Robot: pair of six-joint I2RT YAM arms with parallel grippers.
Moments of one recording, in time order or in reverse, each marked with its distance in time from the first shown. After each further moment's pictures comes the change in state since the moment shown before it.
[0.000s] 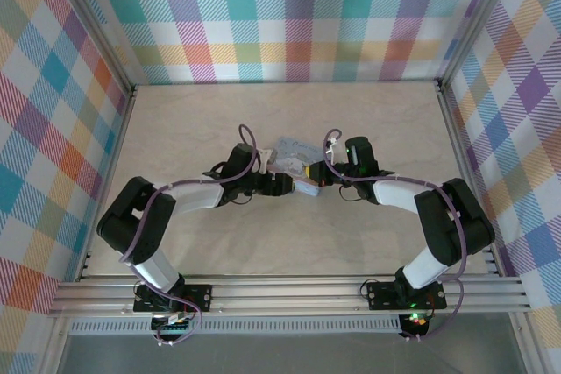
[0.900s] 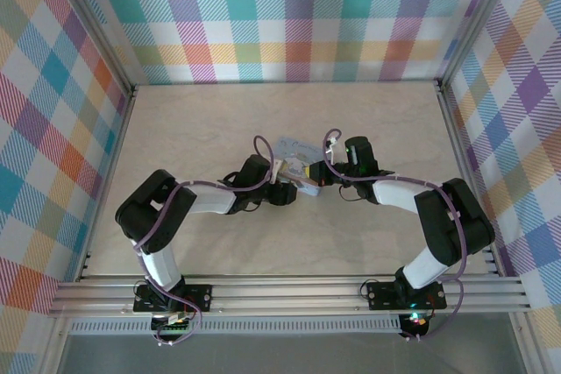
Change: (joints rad) left arm -0.092 0.135 -0.011 0.150 -0.150 0.064; right arm 0.001 0.000 0.003 -0.005 0.004 0.000
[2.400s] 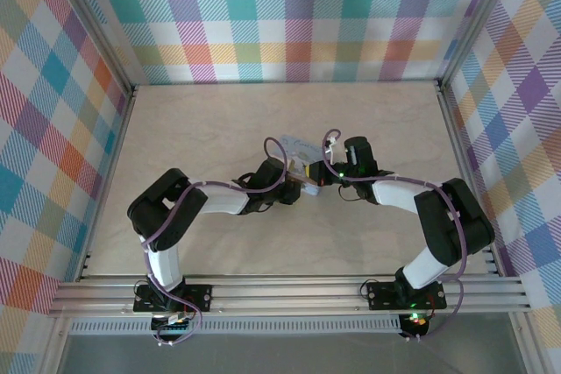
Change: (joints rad) left arm -0.093 0.063 0.095 -0.054 -0.212 -0.092; right arm 0.007 0.000 0.000 0.005 0.023 -0.001
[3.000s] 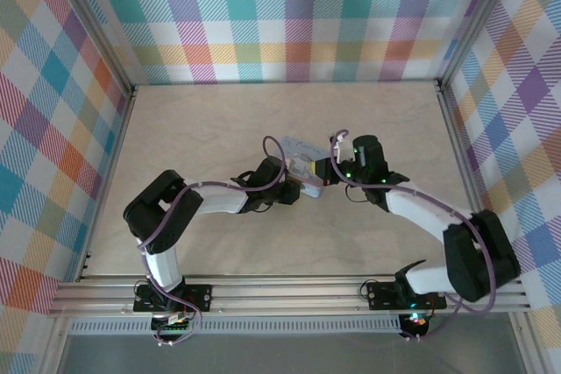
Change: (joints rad) left arm 0.000 -0.042 0.014 -0.095 0.053 -0.046; right arm 0.013 -0.267 -0.023 -0.162 0.099 -0.070
